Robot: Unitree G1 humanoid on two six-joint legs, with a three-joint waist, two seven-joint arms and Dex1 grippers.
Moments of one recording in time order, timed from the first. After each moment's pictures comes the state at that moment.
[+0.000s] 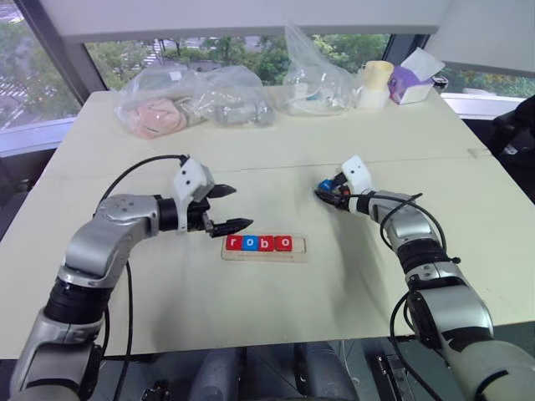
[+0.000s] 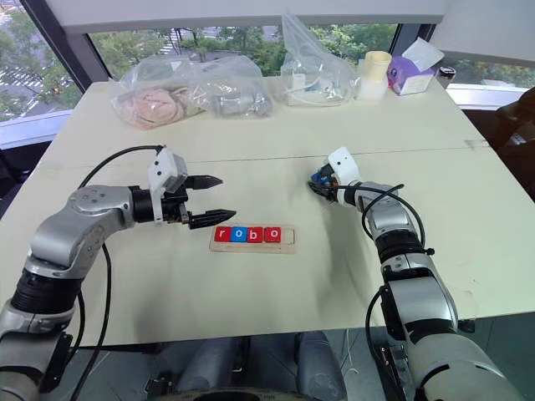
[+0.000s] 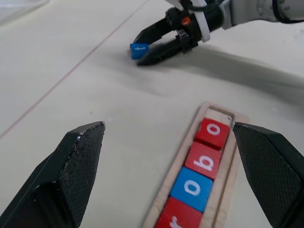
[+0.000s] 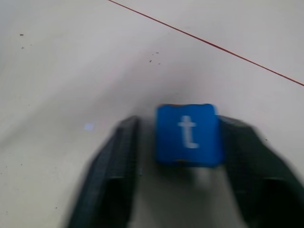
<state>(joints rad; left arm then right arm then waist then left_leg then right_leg) -0.47 0.66 -0.07 -0.22 -0.45 0.65 -0.93 -0.81 -0.41 0.06 0.81 0.04 0.16 0.66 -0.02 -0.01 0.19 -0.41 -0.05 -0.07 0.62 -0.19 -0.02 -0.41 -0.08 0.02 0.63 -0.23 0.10</state>
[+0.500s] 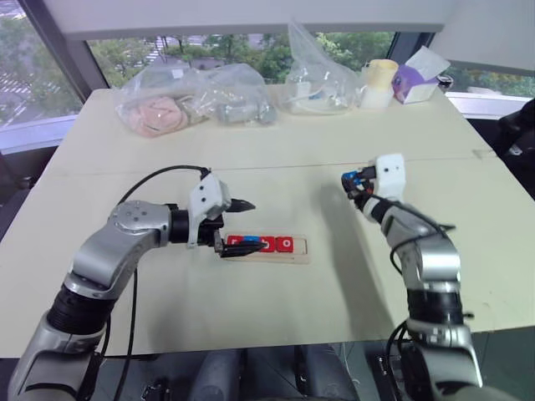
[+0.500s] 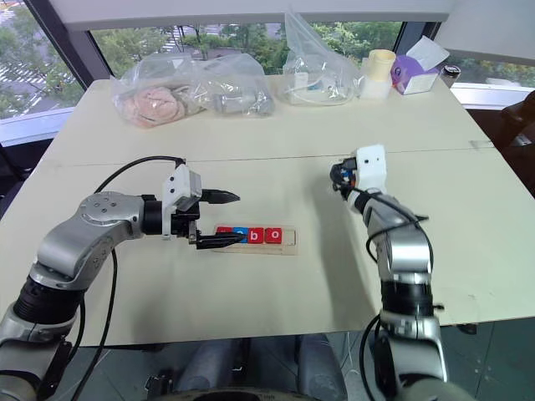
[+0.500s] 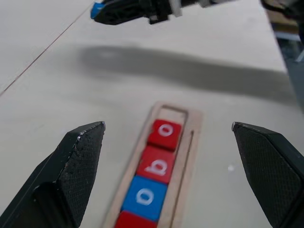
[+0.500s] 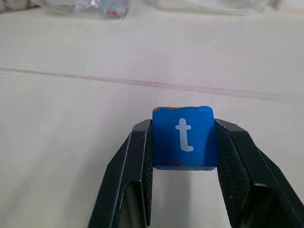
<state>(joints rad) -0.45 0.66 -0.15 -0.33 -0.47 0.64 -1.01 -0.34 -0.22 -0.18 -0.37 0.16 0.90 0.20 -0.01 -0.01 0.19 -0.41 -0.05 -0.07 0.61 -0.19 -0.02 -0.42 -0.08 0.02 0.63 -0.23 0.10</state>
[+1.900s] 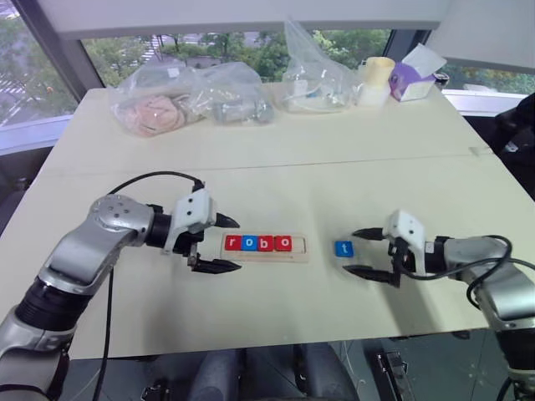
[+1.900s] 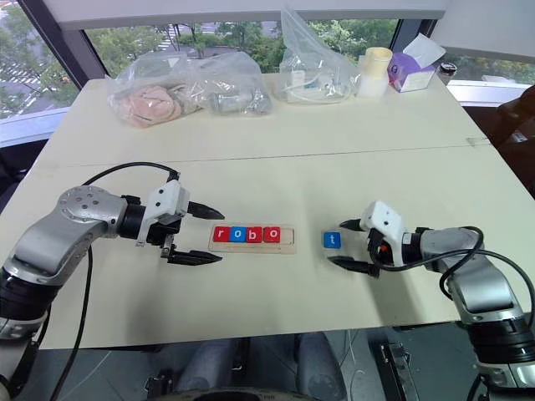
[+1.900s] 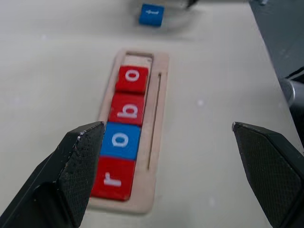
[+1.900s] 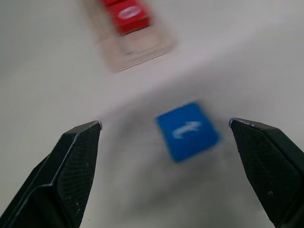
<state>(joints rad) -0.43 0.86 -0.18 -0.28 -0.41 0.54 -1.23 -0.17 -0.83 0.01 -0.05 0.26 0.29 1.20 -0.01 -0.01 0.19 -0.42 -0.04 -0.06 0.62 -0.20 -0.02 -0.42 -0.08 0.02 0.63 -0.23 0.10</state>
